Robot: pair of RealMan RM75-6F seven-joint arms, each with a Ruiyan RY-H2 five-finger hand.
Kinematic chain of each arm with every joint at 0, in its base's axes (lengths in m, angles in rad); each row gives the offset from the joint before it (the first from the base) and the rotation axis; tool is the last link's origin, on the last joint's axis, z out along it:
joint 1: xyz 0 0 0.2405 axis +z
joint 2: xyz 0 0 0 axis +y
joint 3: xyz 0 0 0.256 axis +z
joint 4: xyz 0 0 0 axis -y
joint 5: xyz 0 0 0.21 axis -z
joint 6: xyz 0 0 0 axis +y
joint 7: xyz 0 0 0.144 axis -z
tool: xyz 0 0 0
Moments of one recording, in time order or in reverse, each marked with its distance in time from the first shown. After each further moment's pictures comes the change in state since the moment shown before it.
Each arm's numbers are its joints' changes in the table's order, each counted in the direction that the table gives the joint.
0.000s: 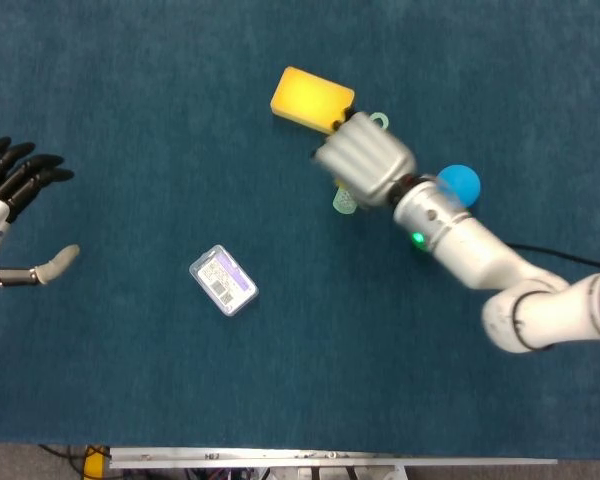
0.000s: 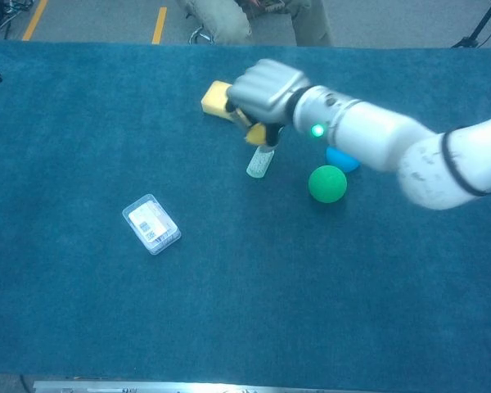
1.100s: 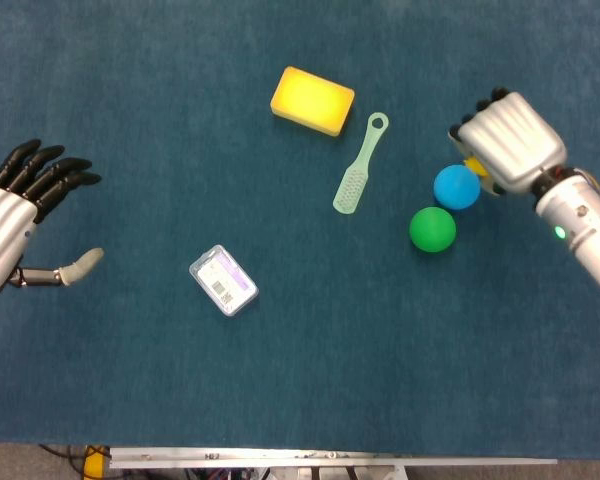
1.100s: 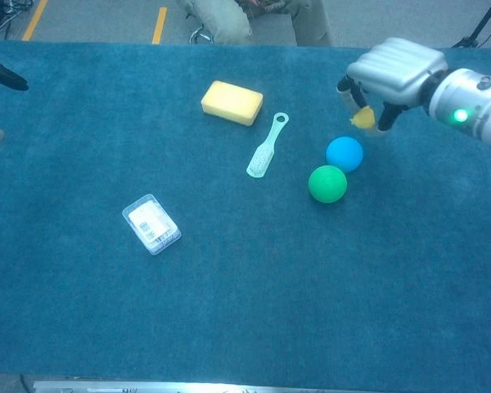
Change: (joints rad) left arm -0.031 -0.030 0.000 0.013 -0.010 -0.032 -0.016; right arm -0.250 0.293 -0.116 0.106 0.230 0.065 -0.189
